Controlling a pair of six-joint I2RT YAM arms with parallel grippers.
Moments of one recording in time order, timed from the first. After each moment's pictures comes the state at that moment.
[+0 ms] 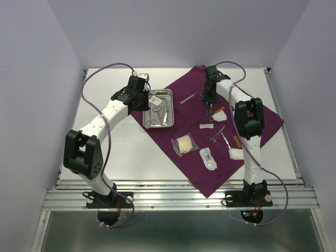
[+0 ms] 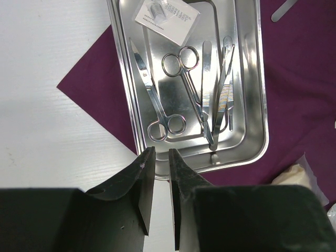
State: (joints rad) left arm -0.40 1.61 1.32 -0.52 -0.08 -0.28; right arm 0.27 2.35 2.01 -0.76 0.21 0.43
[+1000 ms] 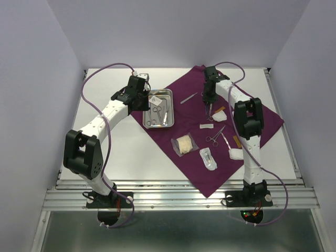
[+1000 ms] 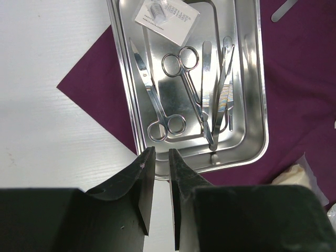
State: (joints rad) left arm -0.40 1.61 1.32 -0.52 -0.08 -0.28; right arm 0.27 2.37 2.02 -0.77 0.21 0.42
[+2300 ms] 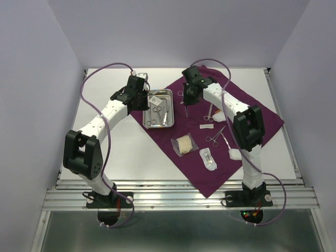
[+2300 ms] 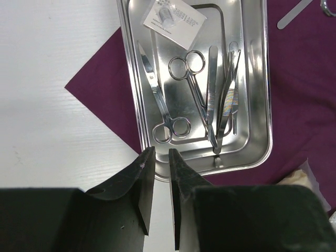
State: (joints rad) left arm -0.39 1.61 1.32 -0.52 -0.09 -0.28; right arm 0.50 2.13 1.91 -0.76 0.13 0.49
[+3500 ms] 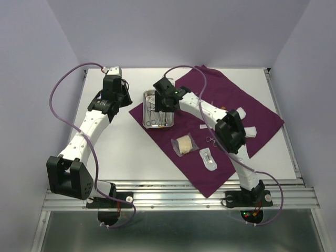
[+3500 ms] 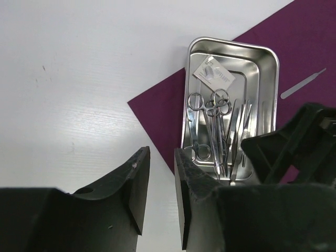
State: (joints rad) left arm -0.24 1.36 1.21 -0.46 -0.16 -0.36; right arm 0.75 2.31 2.11 -0.73 0.23 0.63
